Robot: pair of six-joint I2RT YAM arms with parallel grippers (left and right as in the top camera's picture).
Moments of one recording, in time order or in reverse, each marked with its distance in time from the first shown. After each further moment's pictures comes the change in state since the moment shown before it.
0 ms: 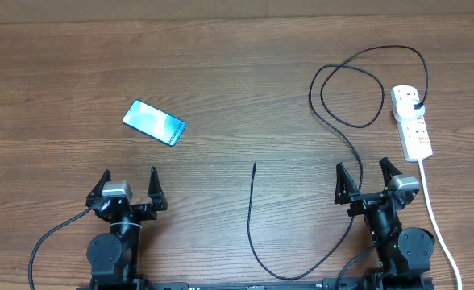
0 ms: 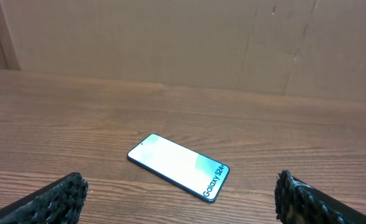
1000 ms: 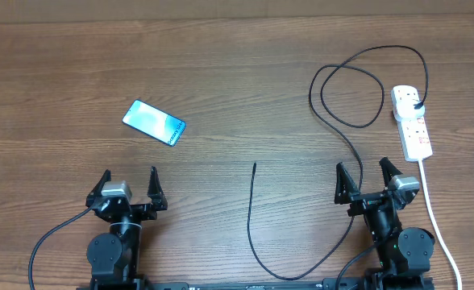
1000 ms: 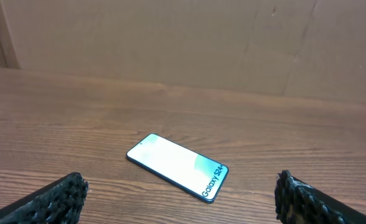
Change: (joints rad) left arm 0.000 0.000 0.000 0.000 0.000 -0.013; right arm 0.000 0.000 0.000 0.000 0.000 0.000
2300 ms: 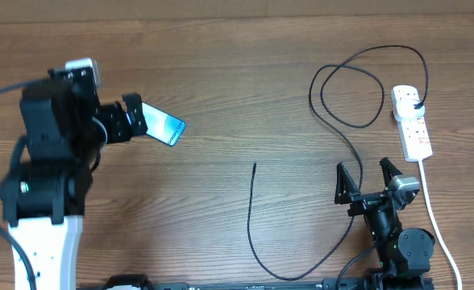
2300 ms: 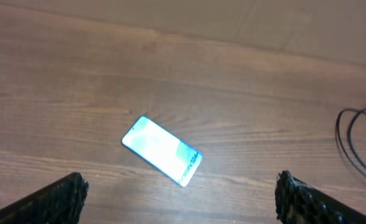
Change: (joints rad) left arm 0.000 1.133 1.363 -0.826 0.053 -0.053; right arm 0.000 -0.003 0.000 0.000 0.000 0.000
